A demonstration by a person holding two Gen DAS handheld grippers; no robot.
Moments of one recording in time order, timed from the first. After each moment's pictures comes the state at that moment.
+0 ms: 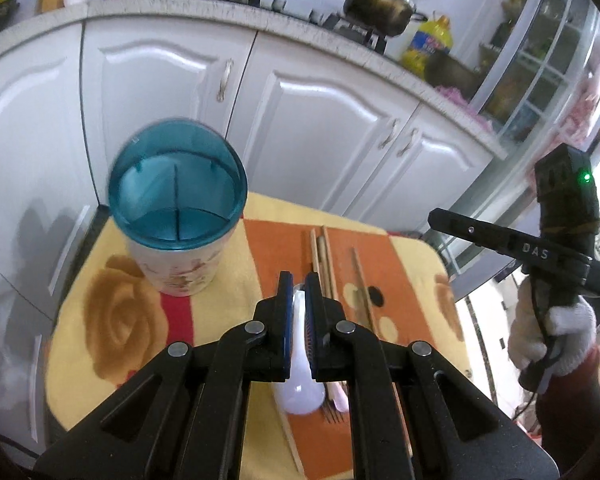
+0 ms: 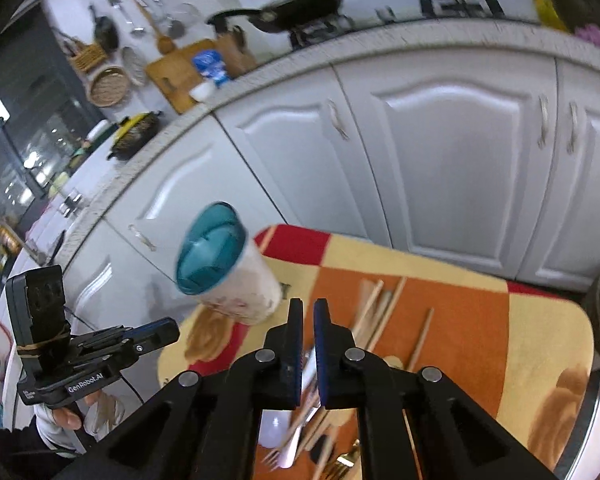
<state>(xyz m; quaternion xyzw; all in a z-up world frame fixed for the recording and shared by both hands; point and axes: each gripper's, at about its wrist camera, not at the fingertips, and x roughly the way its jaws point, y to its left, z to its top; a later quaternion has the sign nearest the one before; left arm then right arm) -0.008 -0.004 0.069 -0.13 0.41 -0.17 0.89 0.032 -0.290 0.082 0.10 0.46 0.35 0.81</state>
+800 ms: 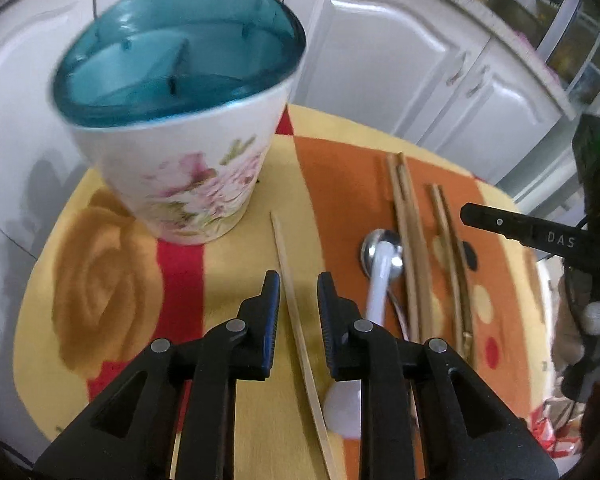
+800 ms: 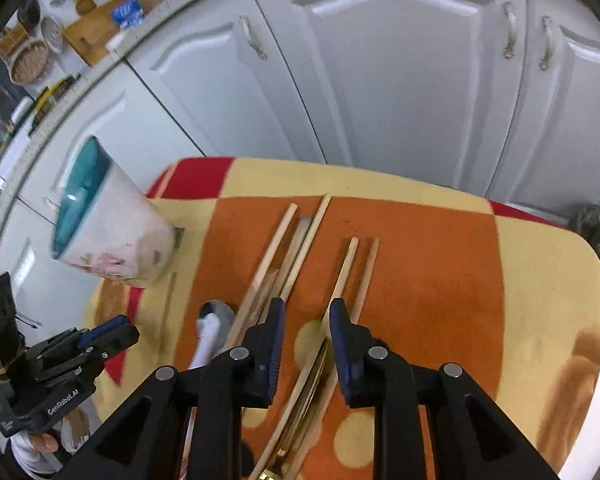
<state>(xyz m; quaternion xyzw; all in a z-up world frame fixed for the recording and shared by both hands) 0.042 -0.032 -0.051 -0.07 0.50 -0.09 0.86 0.071 -0.282 -0.042 0.05 0.58 0.25 0.77</state>
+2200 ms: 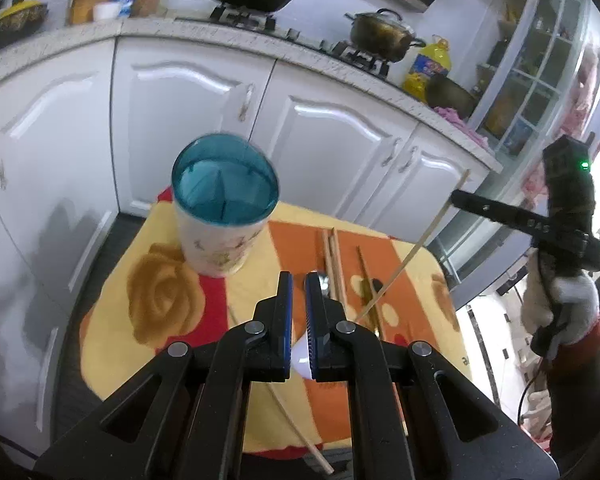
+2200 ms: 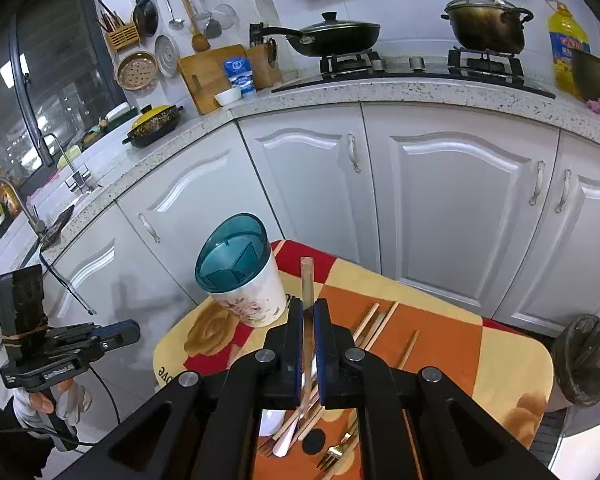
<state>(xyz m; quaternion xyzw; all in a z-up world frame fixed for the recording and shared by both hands) -0.067 0.027 0.075 -0.13 0.39 -0.15 0.90 0.001 -0.288 0.124 0.04 0.42 0.36 0.83</state>
